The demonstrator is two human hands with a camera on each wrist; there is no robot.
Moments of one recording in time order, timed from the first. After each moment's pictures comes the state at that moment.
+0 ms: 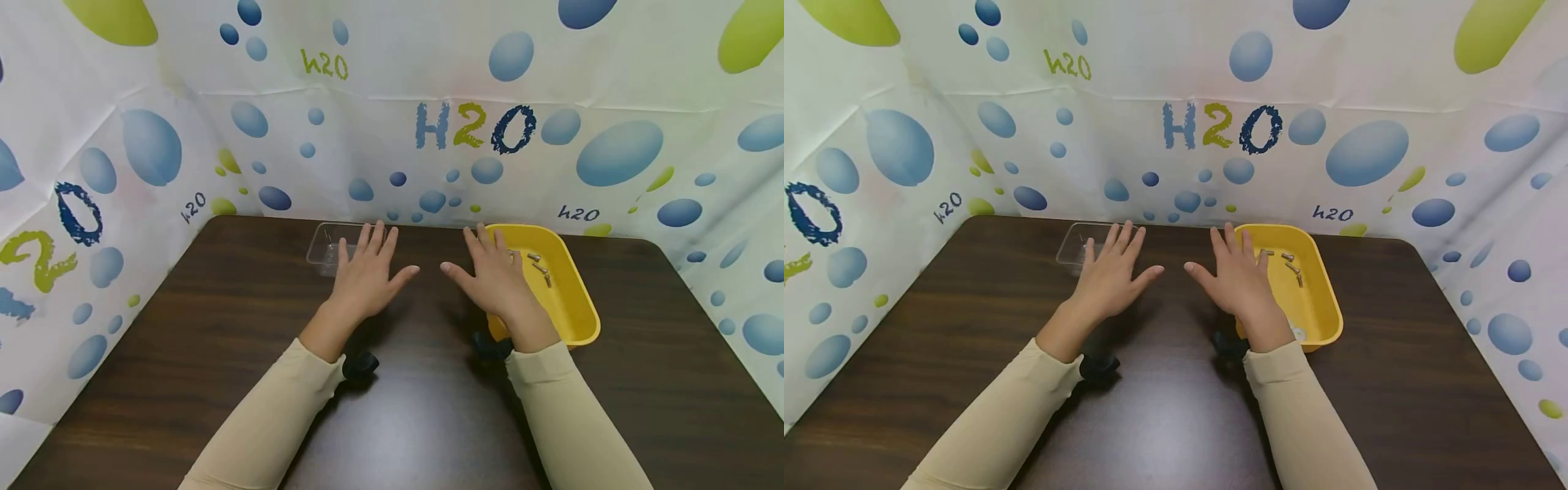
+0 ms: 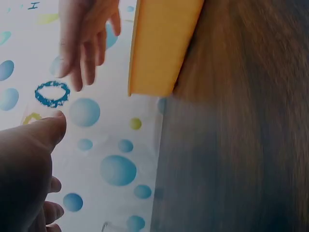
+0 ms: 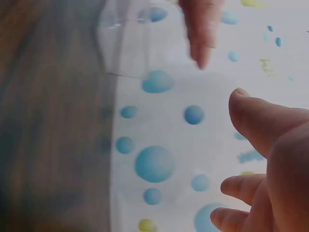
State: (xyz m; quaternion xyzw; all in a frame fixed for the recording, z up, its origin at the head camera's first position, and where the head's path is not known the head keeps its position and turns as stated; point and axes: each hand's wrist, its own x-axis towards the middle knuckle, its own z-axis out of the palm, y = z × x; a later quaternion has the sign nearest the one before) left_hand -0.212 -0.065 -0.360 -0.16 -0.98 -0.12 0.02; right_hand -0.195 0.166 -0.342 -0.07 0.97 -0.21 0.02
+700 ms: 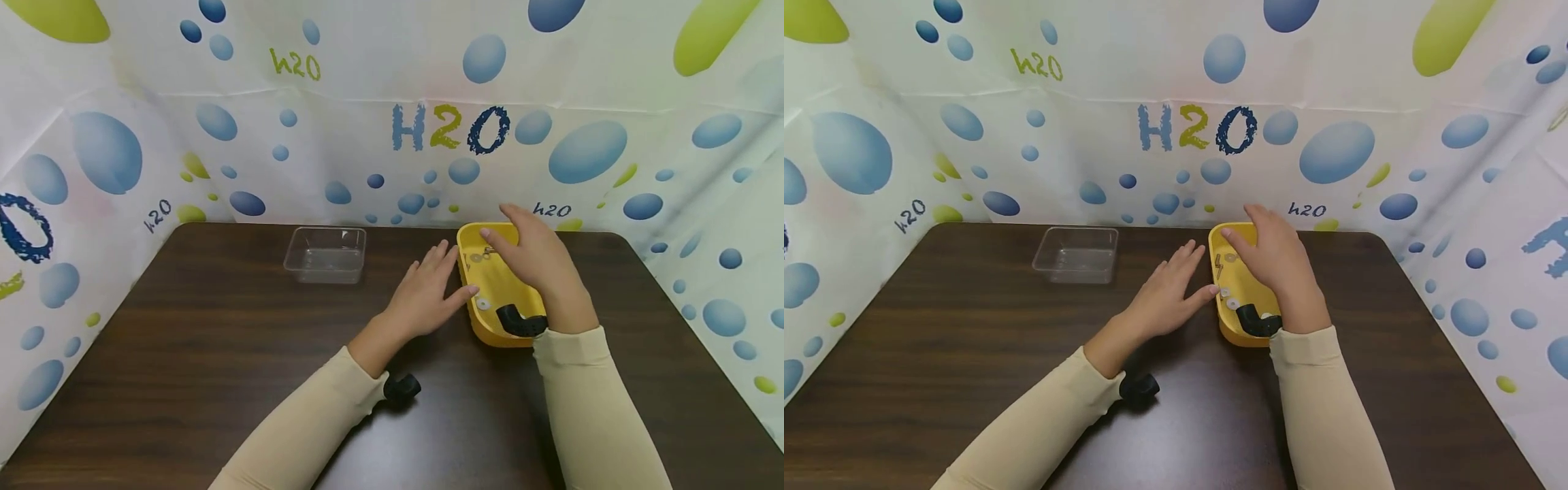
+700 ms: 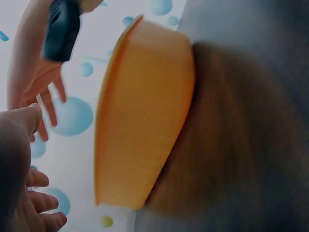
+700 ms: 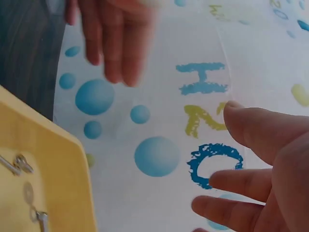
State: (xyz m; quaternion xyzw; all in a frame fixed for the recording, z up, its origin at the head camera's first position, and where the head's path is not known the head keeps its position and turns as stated) left_hand -0.195 0.029 -0.364 -0.29 -0.92 -0.27 -0.03; right_hand -0.194 0.230 -0.289 -0.01 0.97 -0.23 -0.03
